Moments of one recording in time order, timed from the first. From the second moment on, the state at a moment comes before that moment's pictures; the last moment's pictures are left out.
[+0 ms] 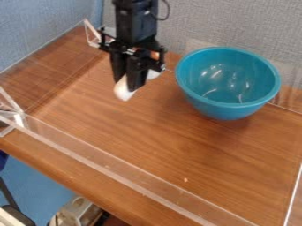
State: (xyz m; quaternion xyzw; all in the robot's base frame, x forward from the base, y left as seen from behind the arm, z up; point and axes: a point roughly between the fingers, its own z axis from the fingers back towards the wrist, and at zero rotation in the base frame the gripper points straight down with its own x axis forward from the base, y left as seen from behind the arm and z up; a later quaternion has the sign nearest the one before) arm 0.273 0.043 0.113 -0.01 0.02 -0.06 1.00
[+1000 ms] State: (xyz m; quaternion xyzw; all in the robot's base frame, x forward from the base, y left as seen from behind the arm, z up) arm 0.294 0.070 0.047 -0.02 0.07 -0.06 1.00
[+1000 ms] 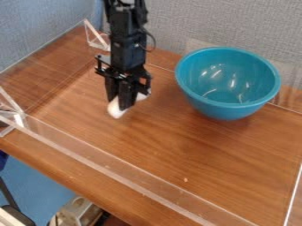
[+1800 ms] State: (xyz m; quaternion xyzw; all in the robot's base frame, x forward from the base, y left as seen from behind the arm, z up) arm 0.302 0.077 0.031 -0.03 0.08 -0.04 1.00
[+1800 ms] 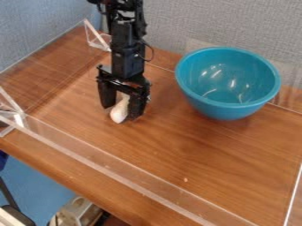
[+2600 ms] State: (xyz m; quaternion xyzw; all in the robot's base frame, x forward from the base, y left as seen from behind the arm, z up) arm 0.306 0.076 0.101 -0.01 0.01 -0.04 1.00
